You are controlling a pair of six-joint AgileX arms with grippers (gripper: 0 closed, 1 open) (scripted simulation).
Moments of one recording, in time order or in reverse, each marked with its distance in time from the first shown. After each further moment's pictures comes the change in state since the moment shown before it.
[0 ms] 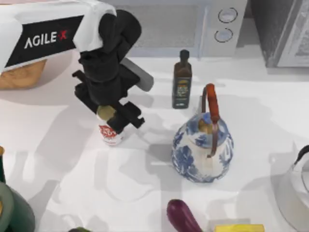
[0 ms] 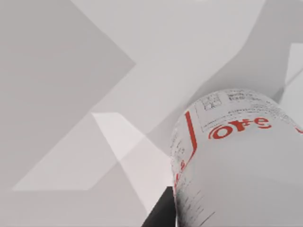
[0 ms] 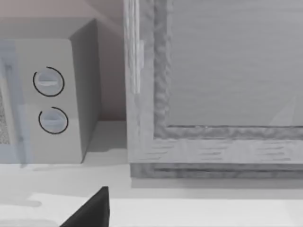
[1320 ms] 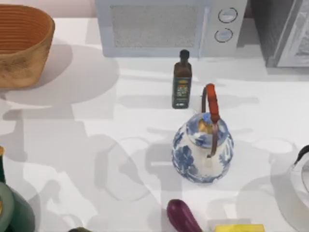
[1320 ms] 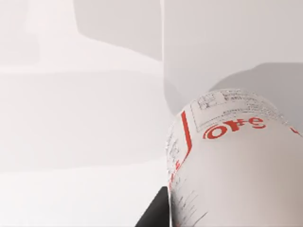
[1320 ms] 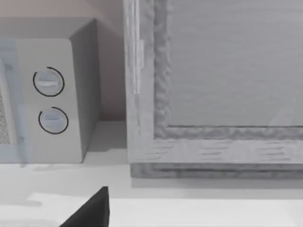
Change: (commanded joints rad) left arm 0.768 -0.146 -0.137 -0.010 -0.002 -0.013; right arm 0.000 0.000 0.000 0.000 0.000 0.000
